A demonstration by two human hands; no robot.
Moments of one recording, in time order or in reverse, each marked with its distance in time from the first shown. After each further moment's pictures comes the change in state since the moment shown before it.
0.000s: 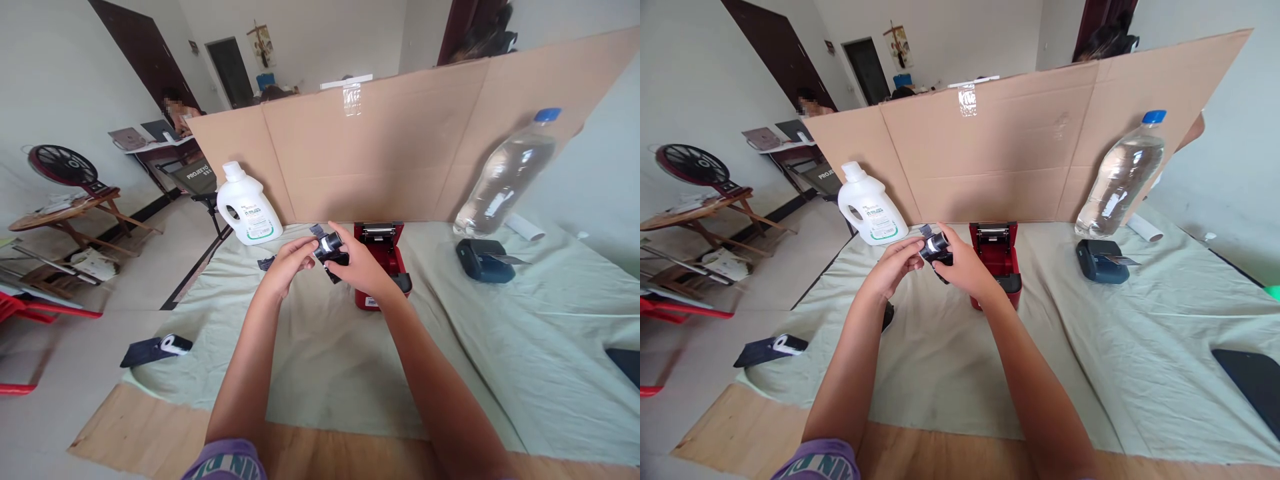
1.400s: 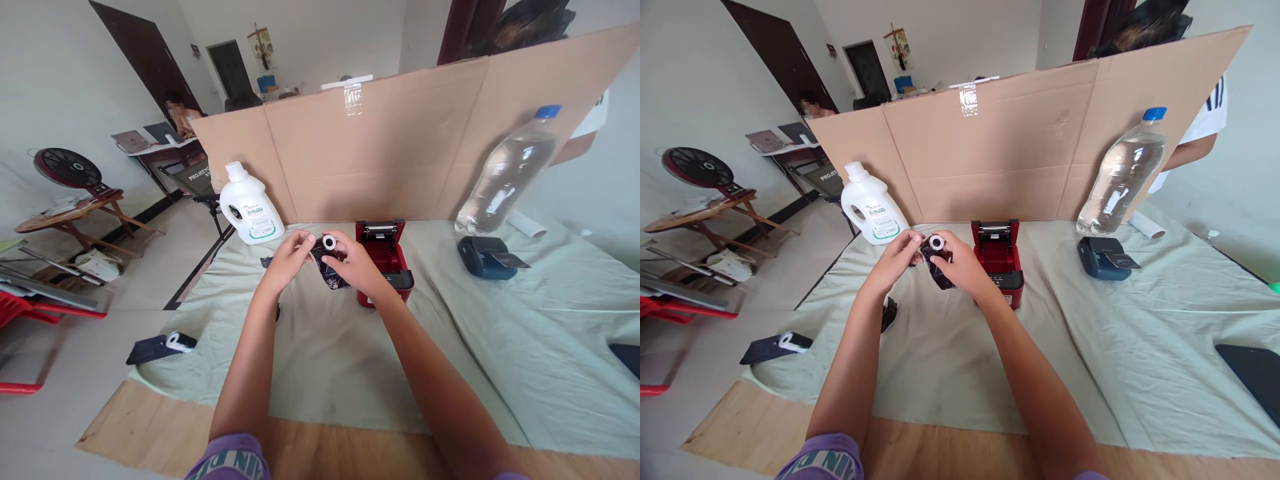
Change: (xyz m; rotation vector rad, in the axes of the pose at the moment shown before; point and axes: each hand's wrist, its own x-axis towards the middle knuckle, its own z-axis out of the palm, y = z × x) left_hand 0.007 -0.008 -0.015 0.357 0.014 0.216; right_hand 0.006 0.011 0.017 0.155 0.033 -0.131
